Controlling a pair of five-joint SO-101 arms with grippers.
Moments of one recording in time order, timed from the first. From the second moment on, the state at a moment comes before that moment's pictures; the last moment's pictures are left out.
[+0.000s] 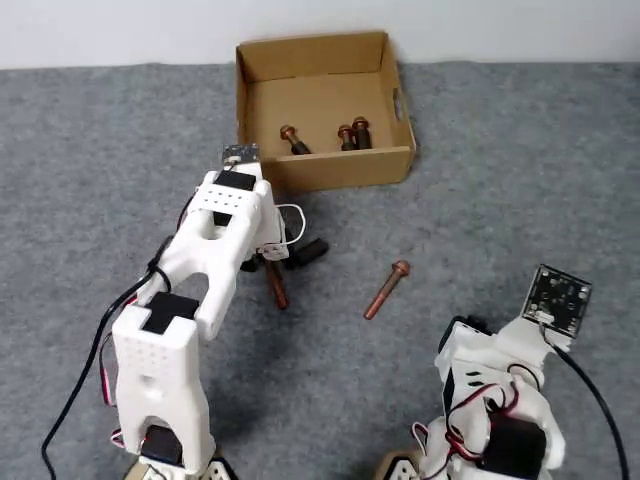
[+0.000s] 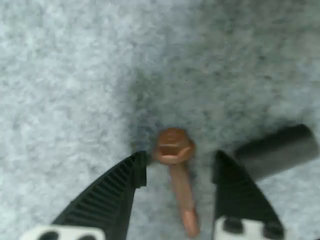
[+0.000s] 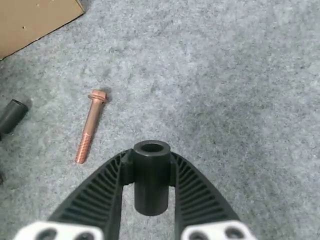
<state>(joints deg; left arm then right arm) 9.9 32.2 -3.1 75.5 30.3 8.7 -94.2 66.4 84.0 -14.3</state>
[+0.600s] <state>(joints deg) 12.5 18.1 -1.6 82.5 30.5 8.7 -94.2 66.5 84.0 -14.3</state>
